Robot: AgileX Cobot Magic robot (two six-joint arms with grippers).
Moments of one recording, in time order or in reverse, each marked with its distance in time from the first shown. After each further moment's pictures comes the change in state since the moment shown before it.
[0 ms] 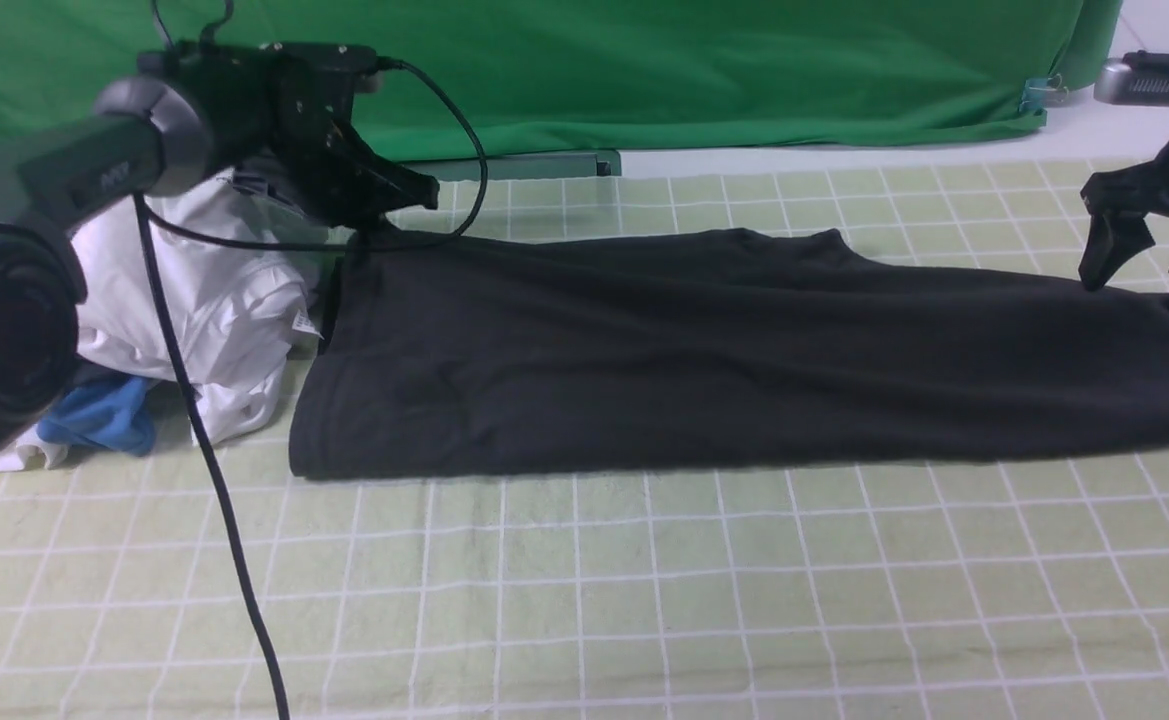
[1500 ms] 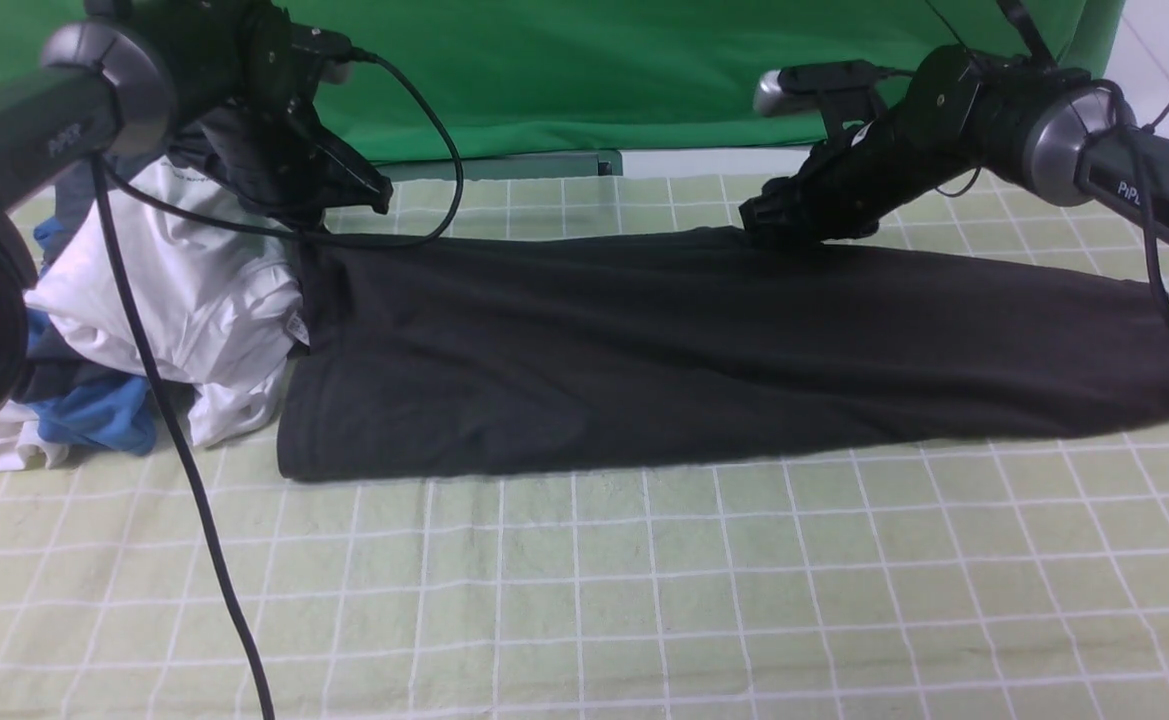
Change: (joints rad) right arm 0.359 0.224 -0.091 0.229 -0.579 -0.153; left arm -0.001 -0.064 -0.003 0.138 0.226 -0.014
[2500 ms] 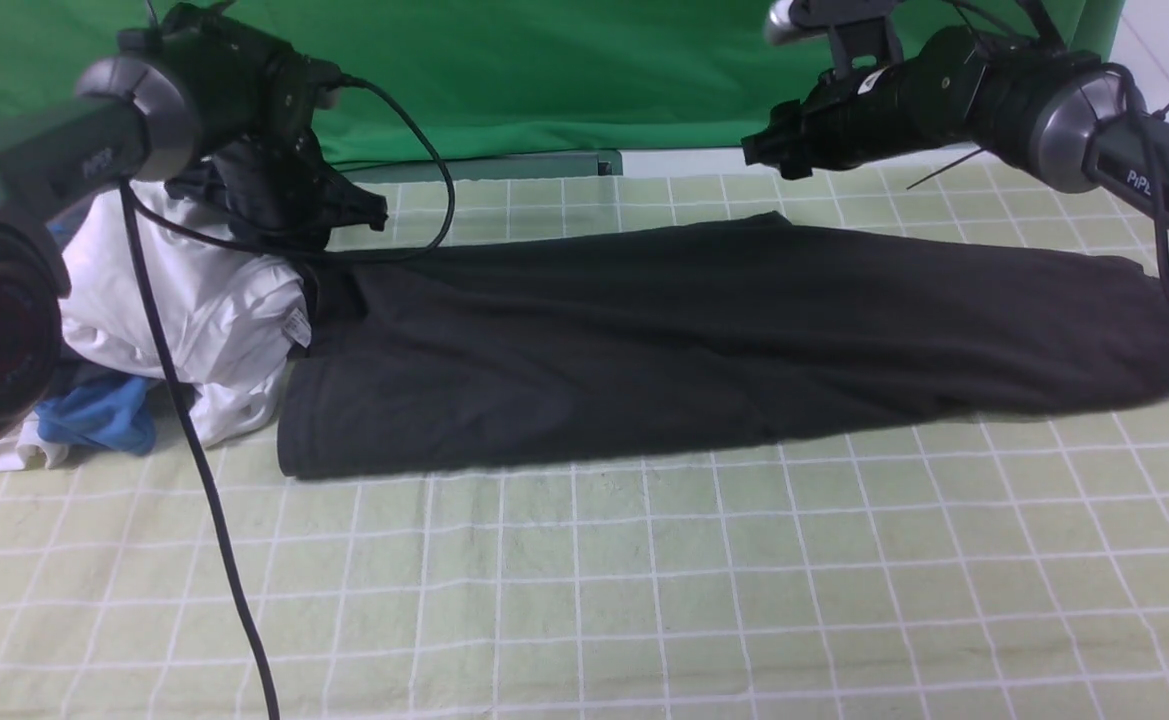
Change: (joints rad) right arm 0.002 -0.022 -0.016 -0.024 -0.233 -0.027; left arm 0.000 0.047 0.002 0.132 -0.023 -0.194
